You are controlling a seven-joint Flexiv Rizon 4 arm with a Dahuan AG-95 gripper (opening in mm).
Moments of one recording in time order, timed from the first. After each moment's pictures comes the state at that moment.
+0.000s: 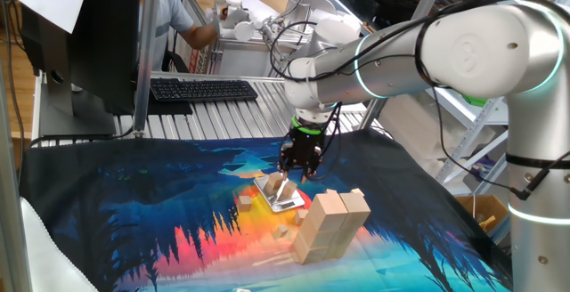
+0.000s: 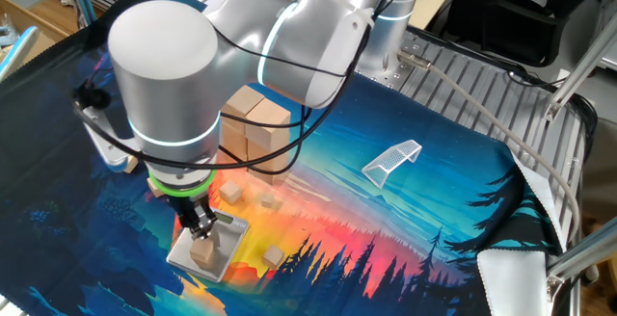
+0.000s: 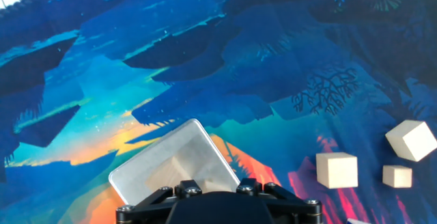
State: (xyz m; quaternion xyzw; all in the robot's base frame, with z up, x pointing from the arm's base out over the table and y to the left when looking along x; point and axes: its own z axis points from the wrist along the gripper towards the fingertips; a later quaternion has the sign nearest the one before) arm 0.668 -0.062 0.051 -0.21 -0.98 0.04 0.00
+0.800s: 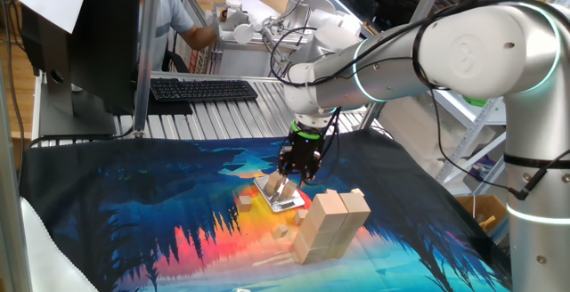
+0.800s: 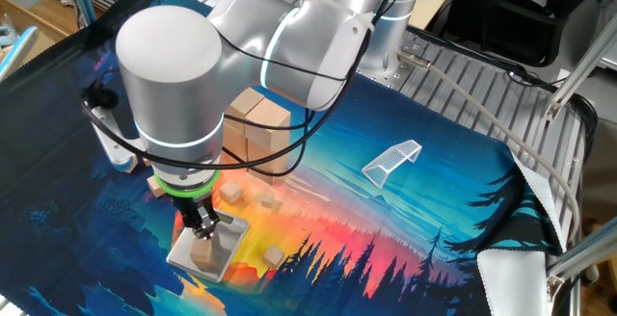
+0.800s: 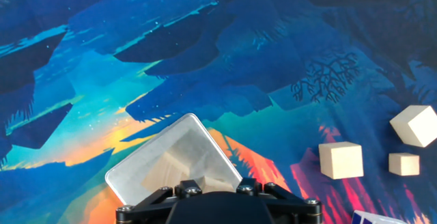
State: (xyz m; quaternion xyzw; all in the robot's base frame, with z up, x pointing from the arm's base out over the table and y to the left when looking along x) arm 0.665 -0.060 0.041 -0.22 -0.98 0.04 0.00
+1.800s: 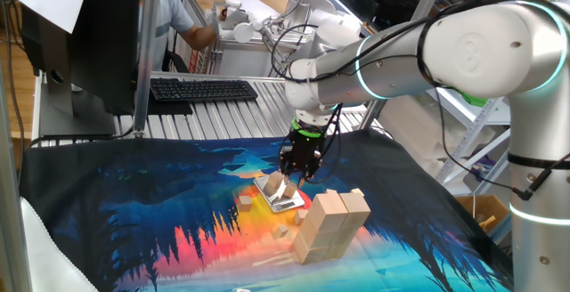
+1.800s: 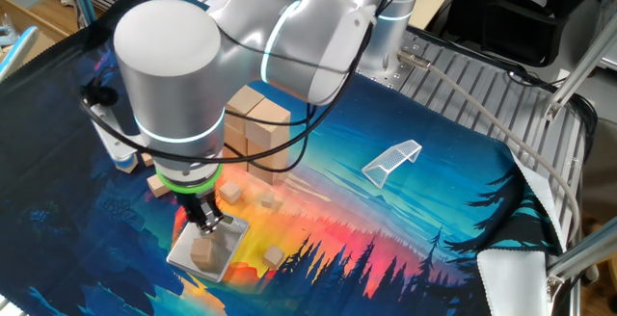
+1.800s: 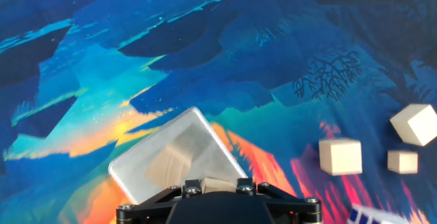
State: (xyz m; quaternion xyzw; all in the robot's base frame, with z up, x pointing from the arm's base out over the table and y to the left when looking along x) arm 0.651 -0.047 0.055 -0.22 -0.98 0.04 0.01
